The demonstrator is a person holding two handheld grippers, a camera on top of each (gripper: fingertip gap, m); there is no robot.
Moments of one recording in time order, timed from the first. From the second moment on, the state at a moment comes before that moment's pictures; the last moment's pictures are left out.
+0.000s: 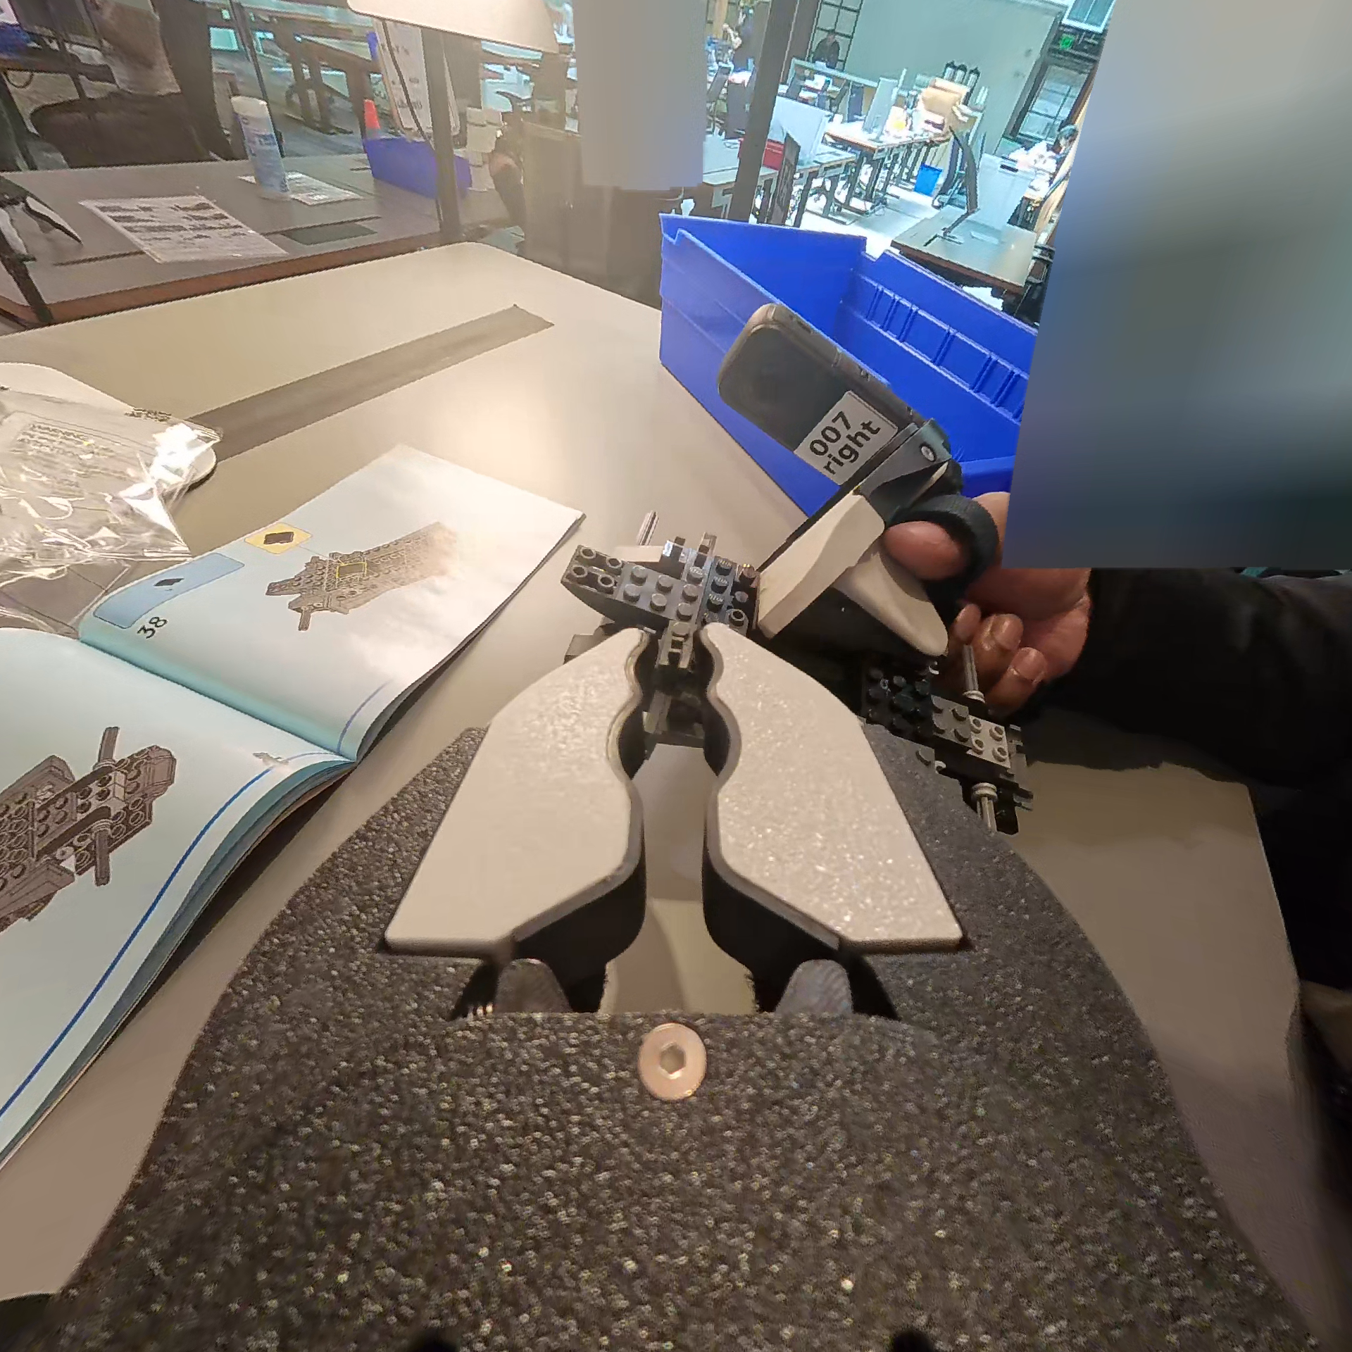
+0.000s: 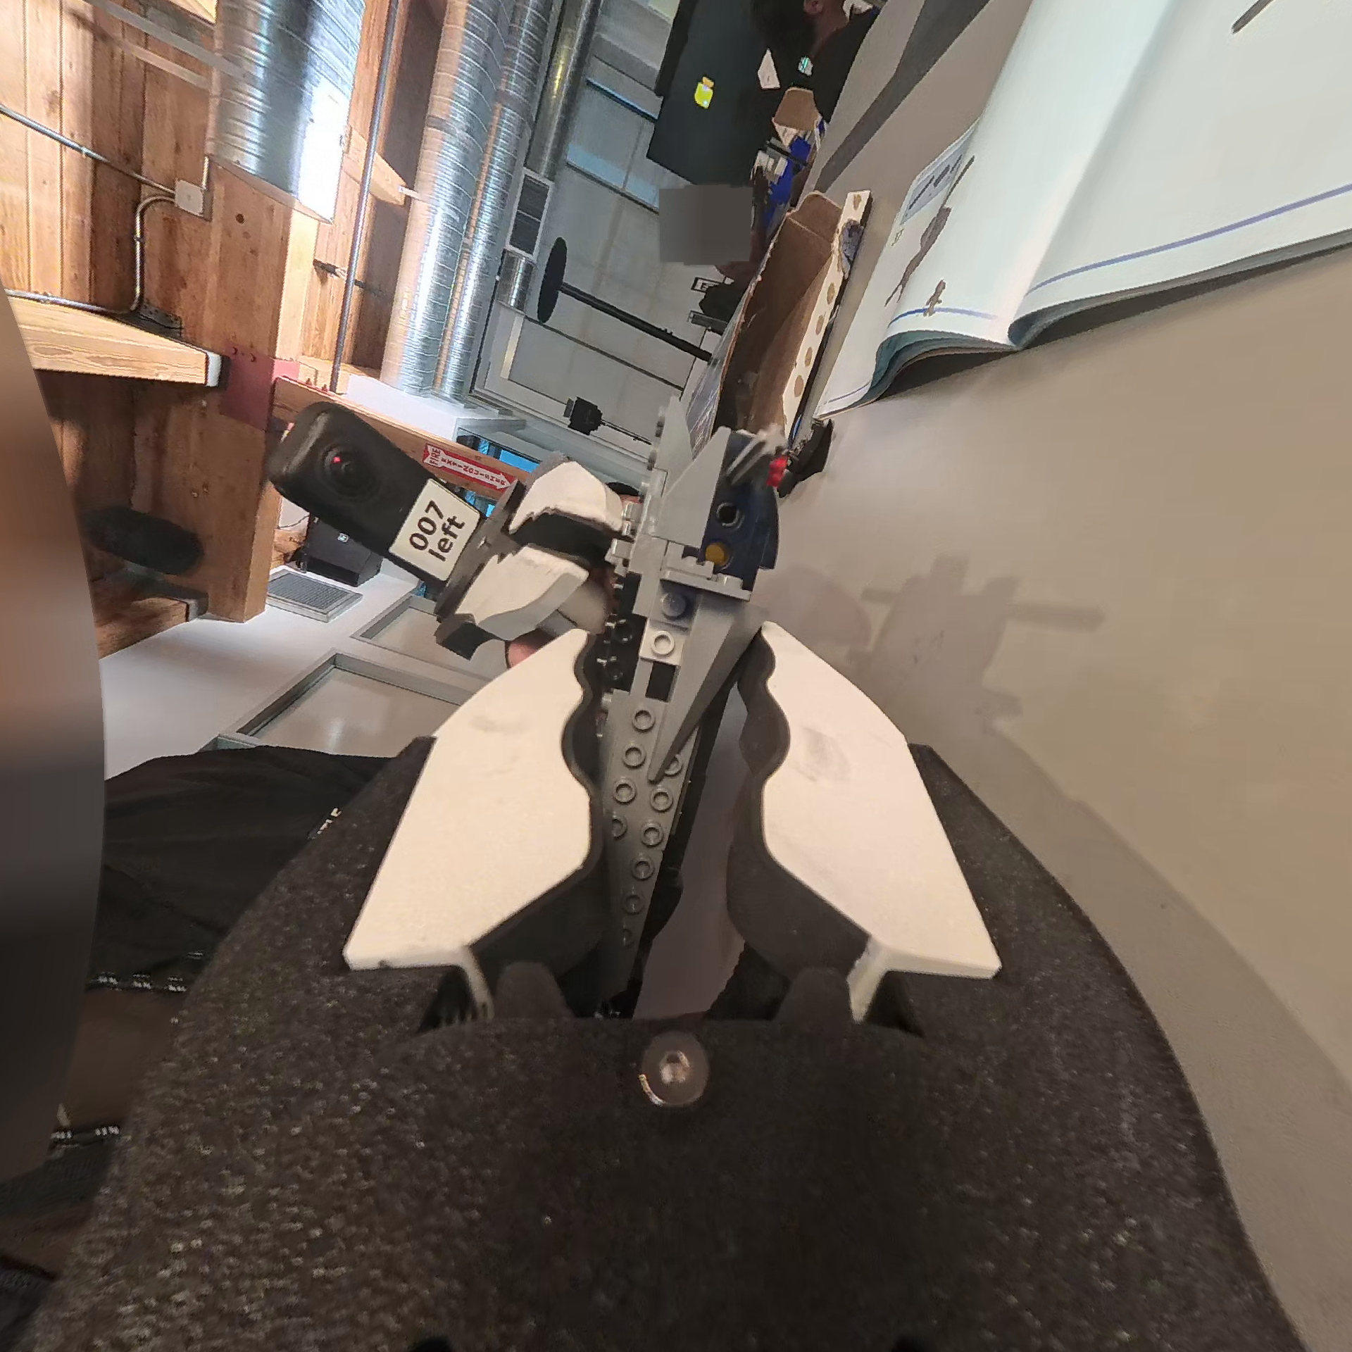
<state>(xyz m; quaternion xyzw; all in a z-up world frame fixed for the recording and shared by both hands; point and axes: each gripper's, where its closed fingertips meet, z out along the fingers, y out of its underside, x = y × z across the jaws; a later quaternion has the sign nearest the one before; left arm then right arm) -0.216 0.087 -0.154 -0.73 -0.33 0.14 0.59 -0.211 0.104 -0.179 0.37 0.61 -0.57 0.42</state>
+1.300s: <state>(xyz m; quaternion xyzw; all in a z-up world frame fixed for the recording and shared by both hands) -0.213 0.087 -0.162 -0.77 -0.27 0.21 0.53 -0.206 0.102 -0.181 0.36 0.61 -0.56 0.42</state>
